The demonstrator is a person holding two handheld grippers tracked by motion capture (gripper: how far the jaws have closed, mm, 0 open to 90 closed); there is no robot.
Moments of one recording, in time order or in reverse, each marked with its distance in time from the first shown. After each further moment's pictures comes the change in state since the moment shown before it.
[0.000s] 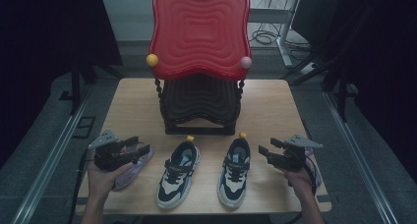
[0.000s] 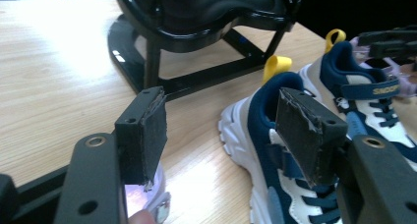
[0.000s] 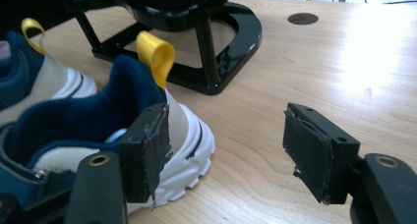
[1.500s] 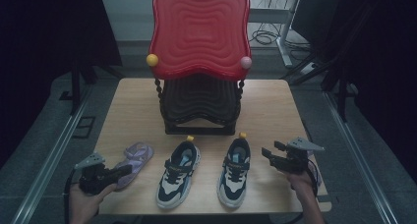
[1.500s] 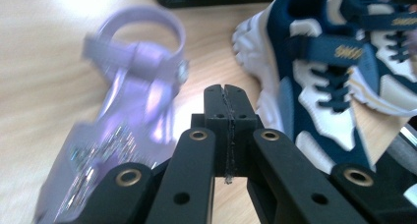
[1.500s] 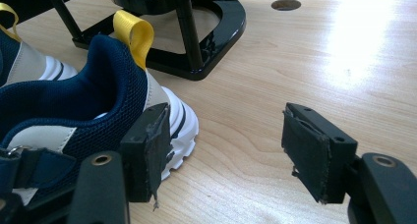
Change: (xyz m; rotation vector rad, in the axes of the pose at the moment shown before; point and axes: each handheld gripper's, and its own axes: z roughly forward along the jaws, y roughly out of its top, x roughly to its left) left arm 0.011 -0.063 -0.037 0.163 0.035 -0.134; right arm -0.004 -0.009 -0.005 0.027 -0.056 0.010
